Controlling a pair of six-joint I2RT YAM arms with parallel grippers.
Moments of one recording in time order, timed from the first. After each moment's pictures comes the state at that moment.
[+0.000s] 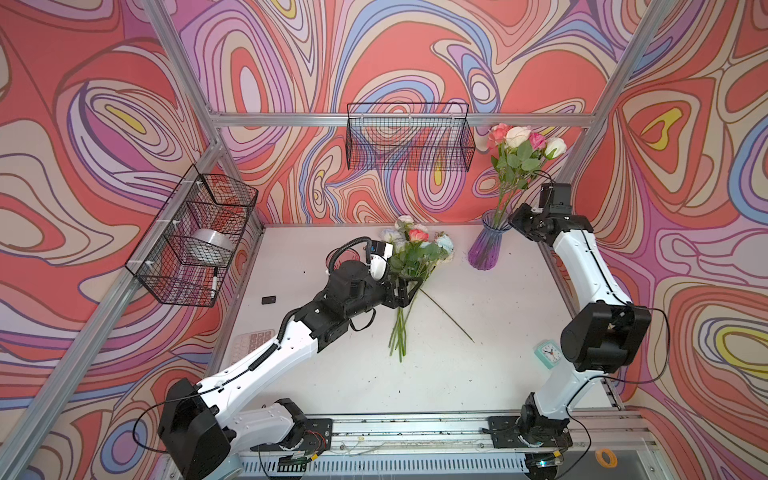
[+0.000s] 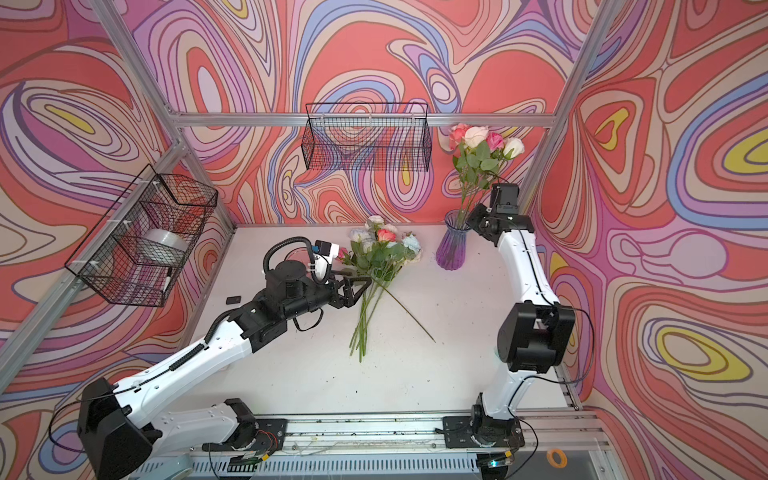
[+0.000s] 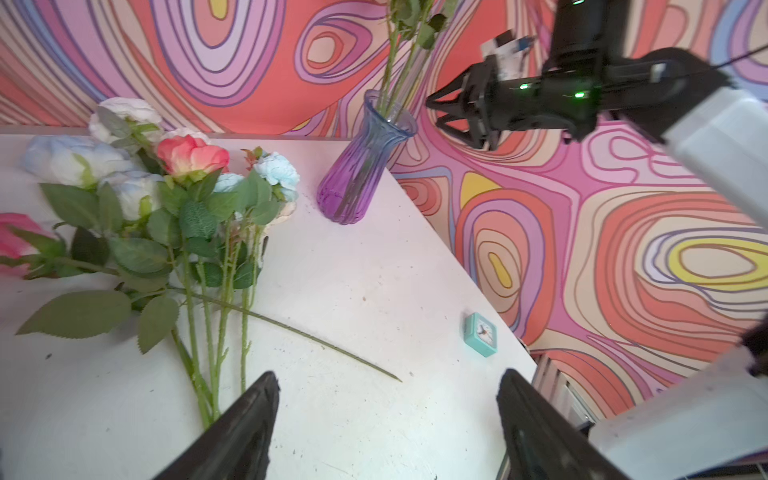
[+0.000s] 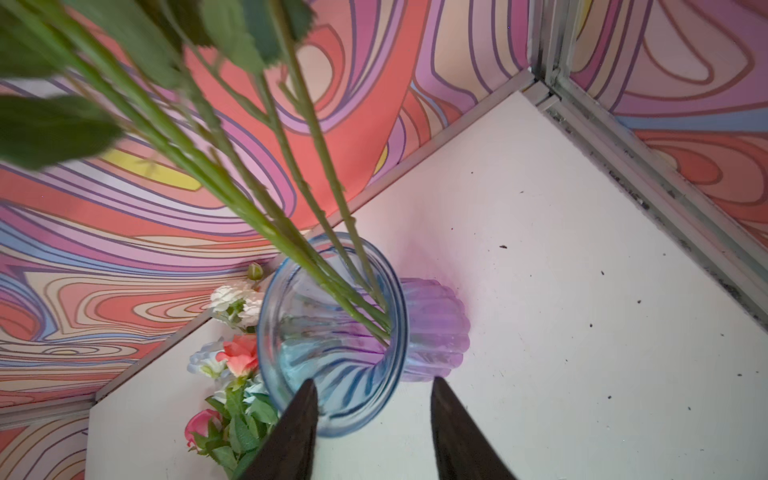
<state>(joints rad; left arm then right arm) -0.71 1.22 1.00 -0.08 0.17 -0.52 -0.10 1.75 1.76 -0.66 -0.09 0.56</state>
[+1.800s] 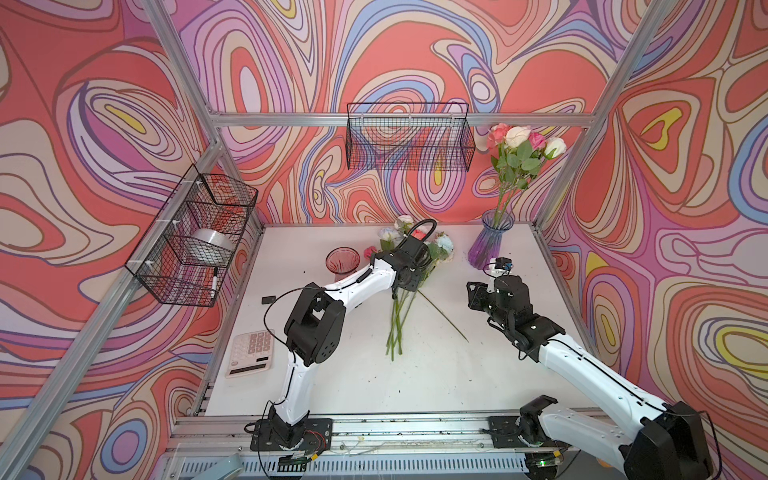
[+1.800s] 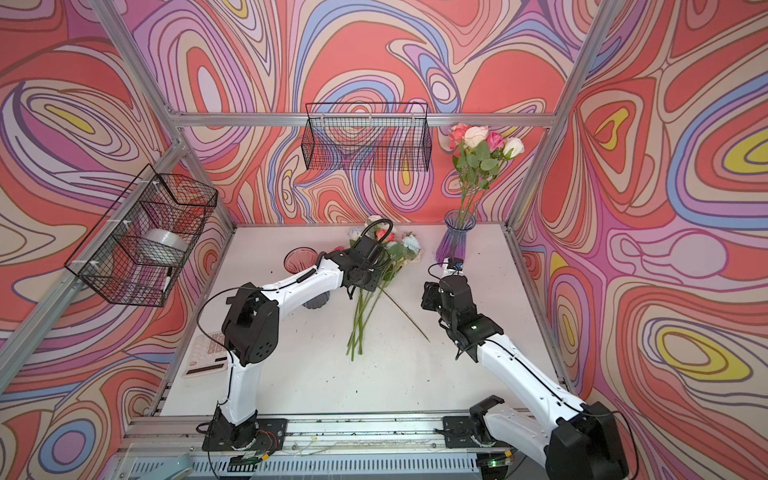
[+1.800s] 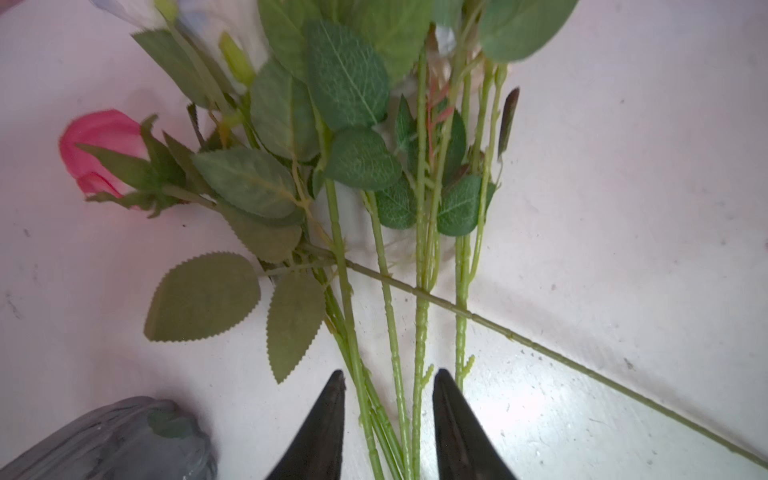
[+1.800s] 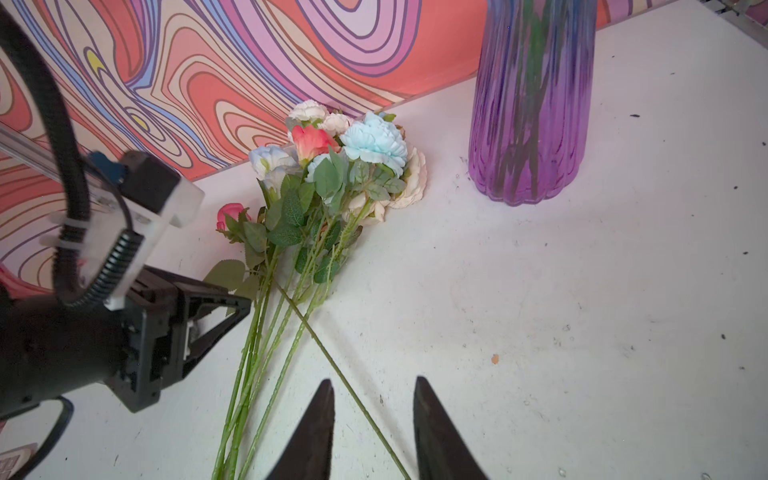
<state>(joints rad) -0.68 2.09 1.75 -0.69 -0.20 -0.23 0.41 1.06 0.68 -0.12 0.15 0.52</state>
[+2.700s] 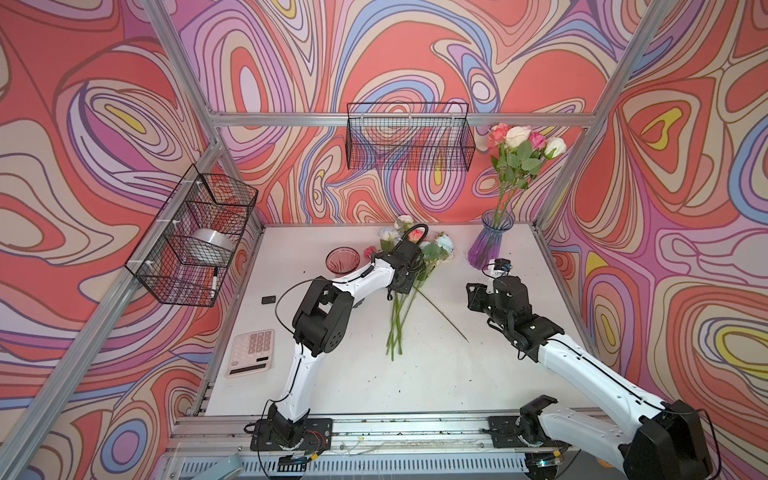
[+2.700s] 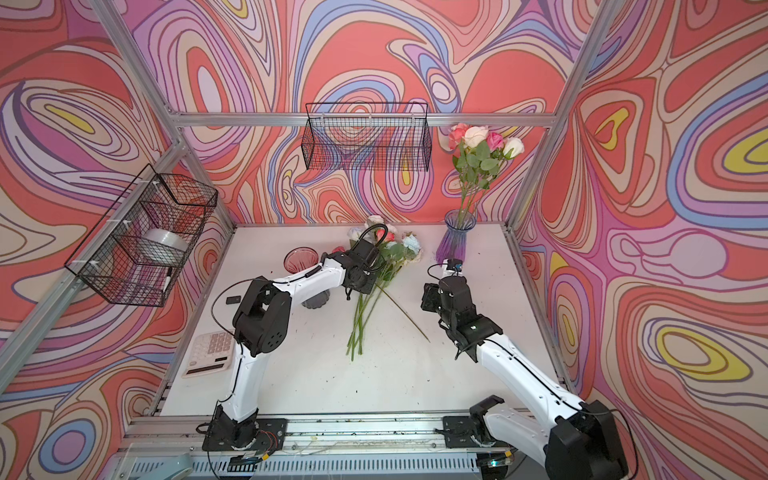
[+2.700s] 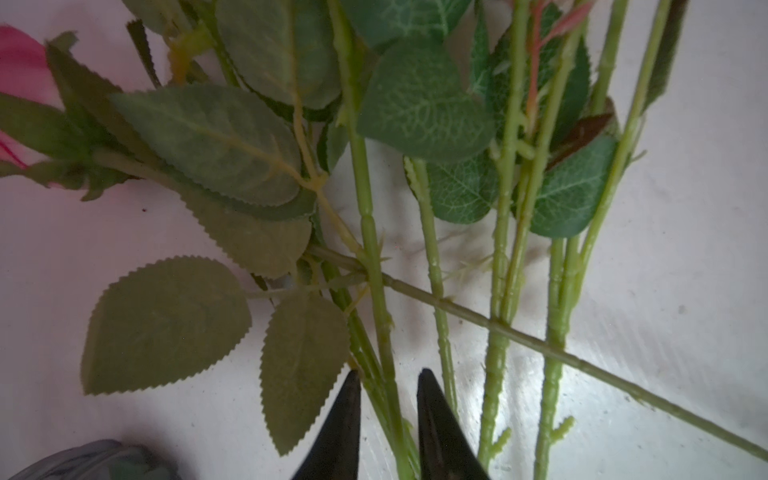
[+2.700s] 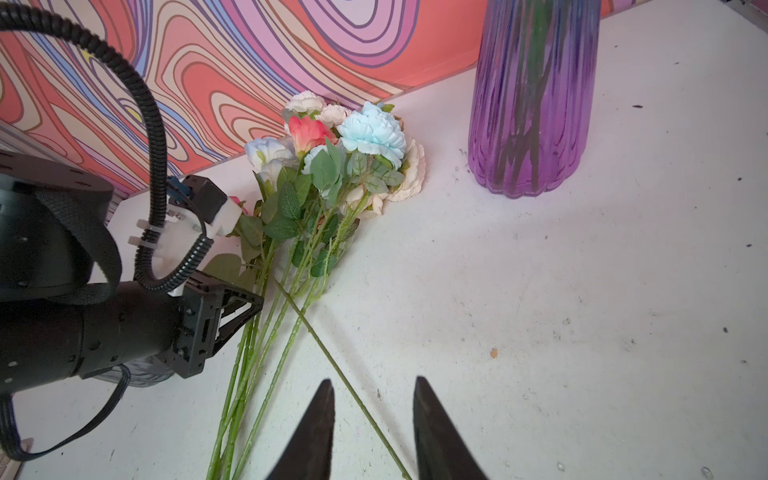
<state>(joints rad) -0.63 2.20 1.74 -0.68 -0.17 -0.20 0.41 1.06 0.67 -0.12 0.15 0.52</state>
